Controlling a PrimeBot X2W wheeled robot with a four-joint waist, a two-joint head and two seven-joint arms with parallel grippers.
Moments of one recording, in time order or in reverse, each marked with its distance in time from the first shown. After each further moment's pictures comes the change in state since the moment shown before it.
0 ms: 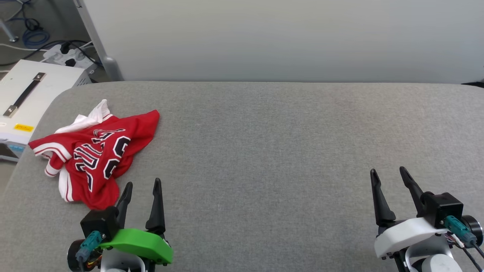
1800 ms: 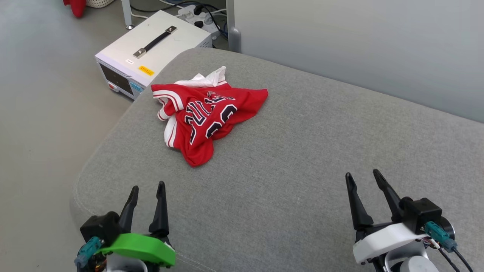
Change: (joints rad) left arm -0.016 0.000 -0.012 0.088 -0.098 -0.051 -0.082; right arm -0.008 0.002 0.124 0.053 0.085 0.000 -0.081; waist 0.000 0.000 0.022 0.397
